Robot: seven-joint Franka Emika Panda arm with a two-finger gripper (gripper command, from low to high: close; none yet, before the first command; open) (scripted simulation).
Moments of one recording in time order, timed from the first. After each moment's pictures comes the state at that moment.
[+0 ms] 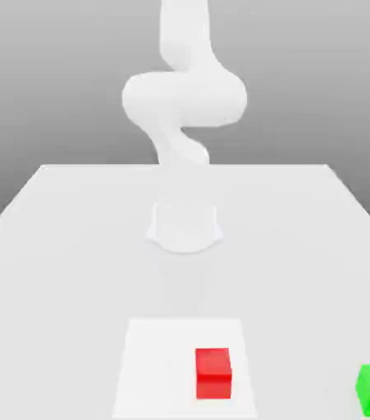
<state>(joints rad) -0.01 -0.71 0.02 -2.33 -0.01 2.34 0.82</state>
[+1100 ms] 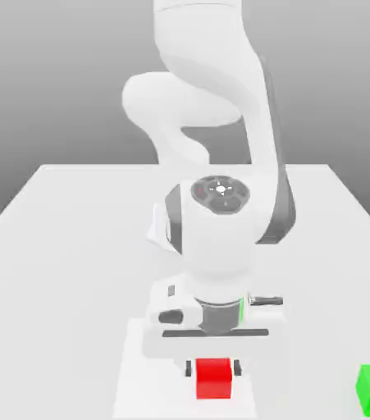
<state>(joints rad) 0.01 0.33 0.07 -2.55 -0.09 2.88 0.92</state>
